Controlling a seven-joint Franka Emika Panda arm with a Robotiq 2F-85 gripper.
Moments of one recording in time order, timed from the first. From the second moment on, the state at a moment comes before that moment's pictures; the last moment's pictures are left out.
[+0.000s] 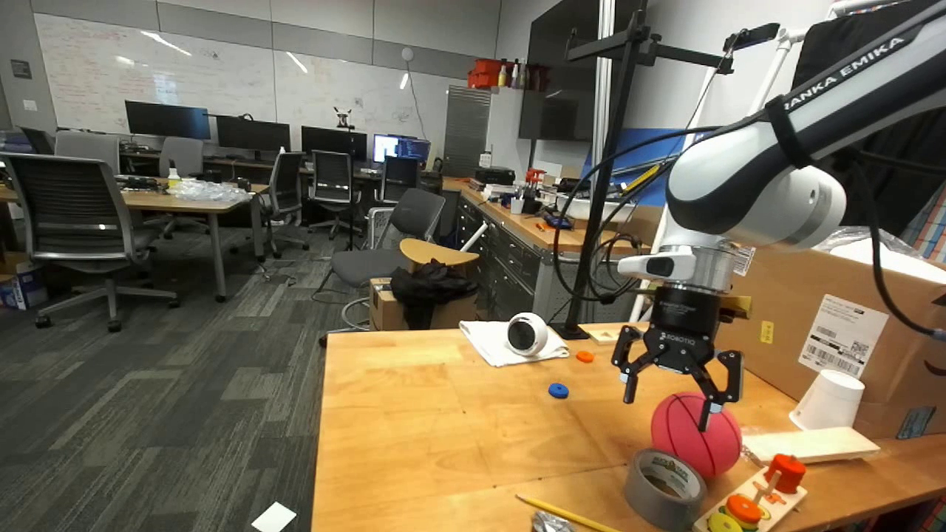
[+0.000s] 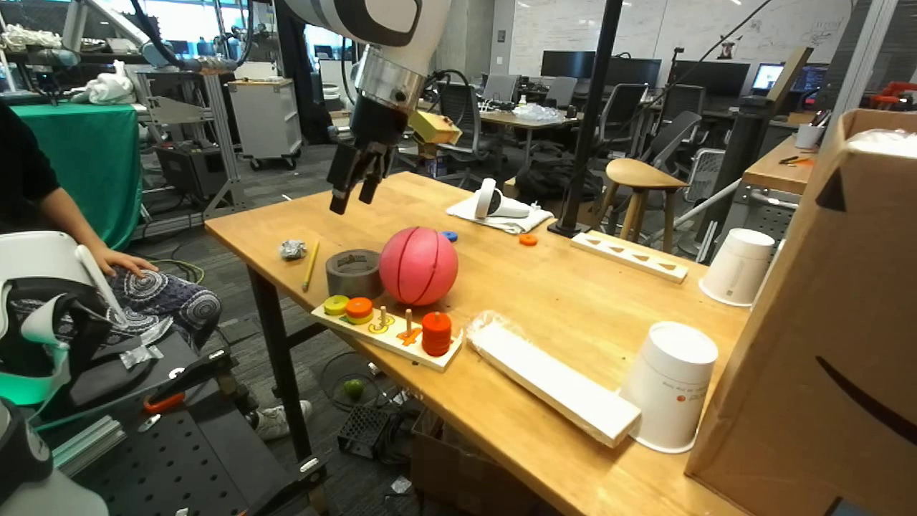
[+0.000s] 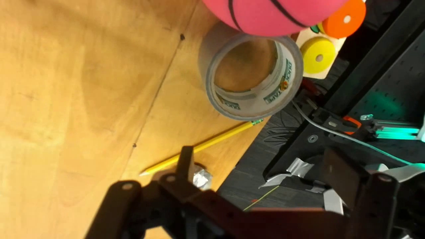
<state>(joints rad) 0.08 0.04 0.09 -2.28 0.24 2.05 -2.03</state>
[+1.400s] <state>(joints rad) -0.07 0.26 0.02 -2.07 0.01 2.17 -2.30</state>
